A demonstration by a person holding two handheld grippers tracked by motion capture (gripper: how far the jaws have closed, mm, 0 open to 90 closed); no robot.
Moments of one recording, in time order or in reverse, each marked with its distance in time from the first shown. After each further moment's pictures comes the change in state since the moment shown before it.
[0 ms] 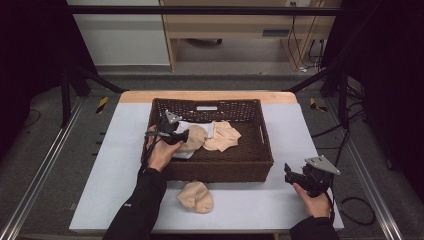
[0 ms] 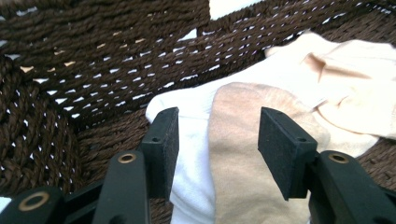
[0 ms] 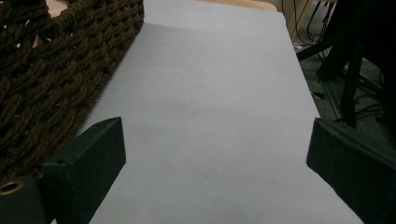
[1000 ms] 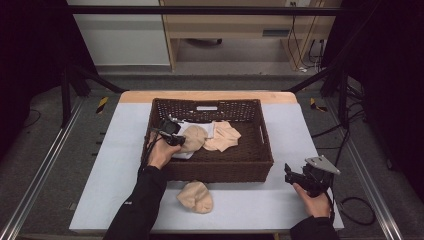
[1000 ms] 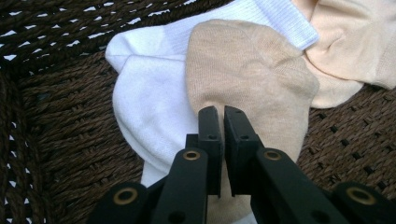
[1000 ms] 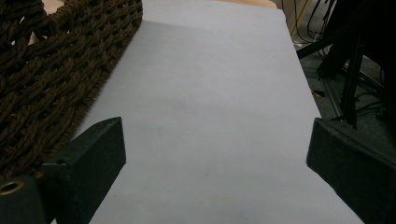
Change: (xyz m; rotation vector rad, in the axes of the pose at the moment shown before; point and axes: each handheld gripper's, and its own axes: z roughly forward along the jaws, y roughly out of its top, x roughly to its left) left arm 0.001 -0.004 0.009 0.201 -0.113 -0.037; right arm -0.001 -0.001 0.001 0.005 -0.002 -0.001
